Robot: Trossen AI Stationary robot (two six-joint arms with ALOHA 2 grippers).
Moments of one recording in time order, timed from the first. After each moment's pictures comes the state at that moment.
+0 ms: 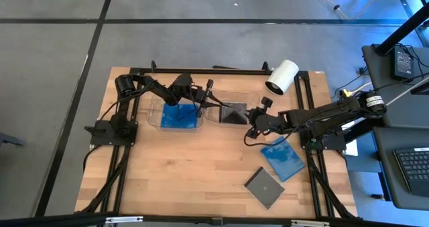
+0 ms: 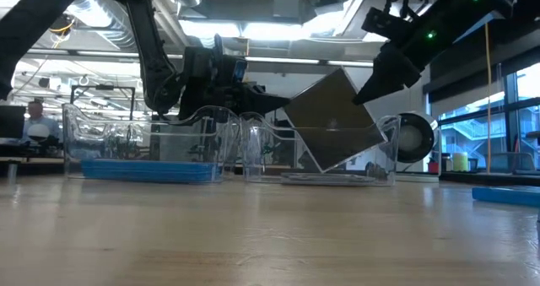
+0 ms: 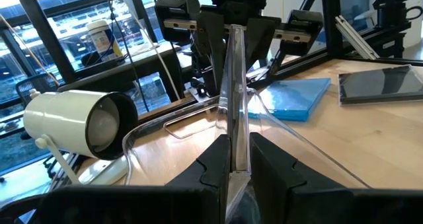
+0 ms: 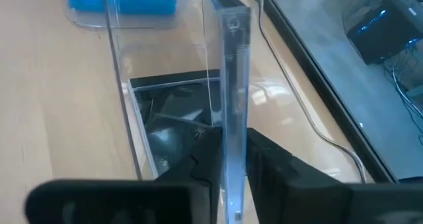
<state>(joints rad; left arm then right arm) 0.53 2.01 0.80 1.20 0.83 0.31 0.12 1.28 0.69 -0.21 0.66 0.12</state>
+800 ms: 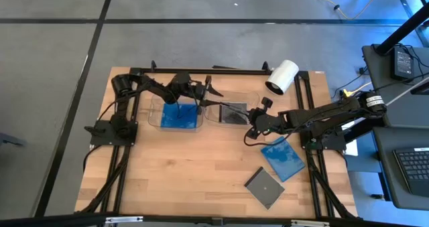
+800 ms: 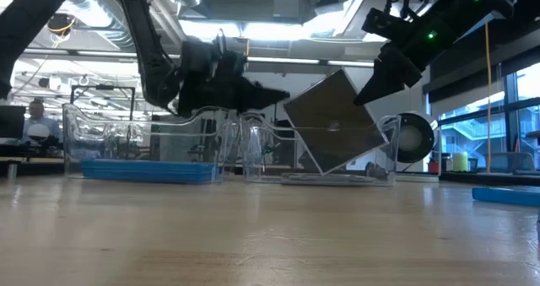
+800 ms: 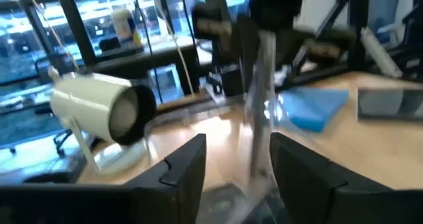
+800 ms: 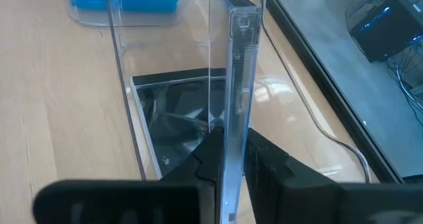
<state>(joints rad) 0.55 1.97 0.79 1.19 0.77 0.20 0.12 1.28 0.69 -0.22 0.65 0.13</state>
